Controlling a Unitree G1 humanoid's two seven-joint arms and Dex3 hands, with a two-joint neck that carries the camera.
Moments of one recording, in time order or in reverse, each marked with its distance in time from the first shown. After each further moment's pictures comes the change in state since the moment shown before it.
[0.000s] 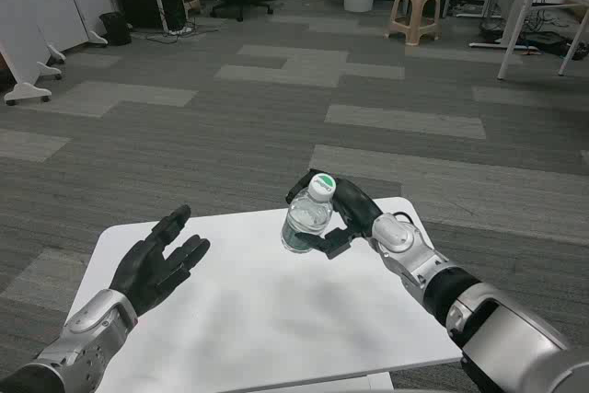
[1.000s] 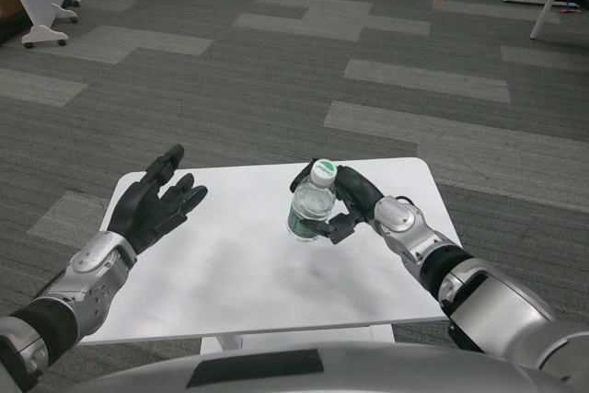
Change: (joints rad) left arm 0.005 0.030 0.025 0.045 0.027 -0.099 0.001; right arm 0.006 0.076 0.046 0.130 -0.062 -0.005 0.060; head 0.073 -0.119
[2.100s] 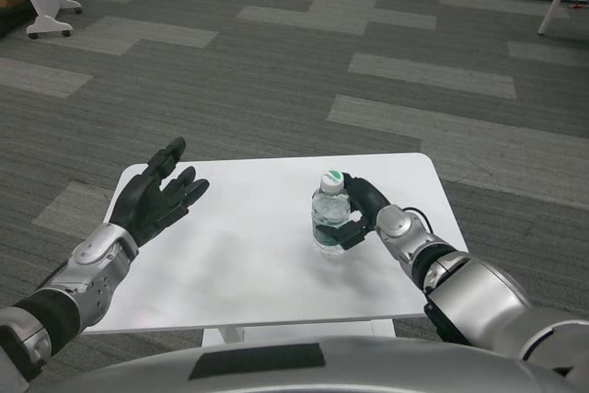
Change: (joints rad) left arm 0.000 0.000 0.002 0.004 0.003 -0.002 0.000; right arm -0.061 0.089 -0.085 0.291 -0.128 0.057 -0.139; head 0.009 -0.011
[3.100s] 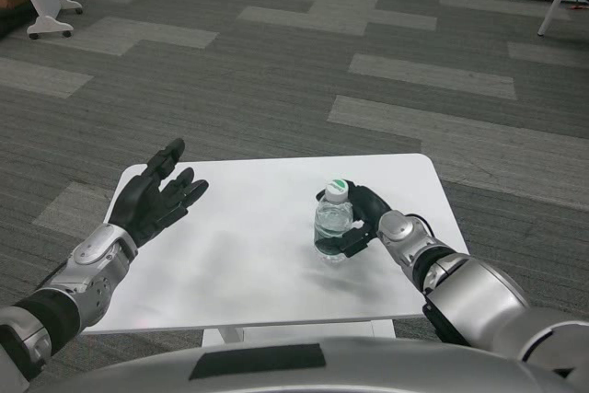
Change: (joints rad) left arm 0.000 0.000 0.000 0.012 0.000 0.000 0.000; right arm -0.004 0.007 0.001 0.042 0.019 0.027 0.047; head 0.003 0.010
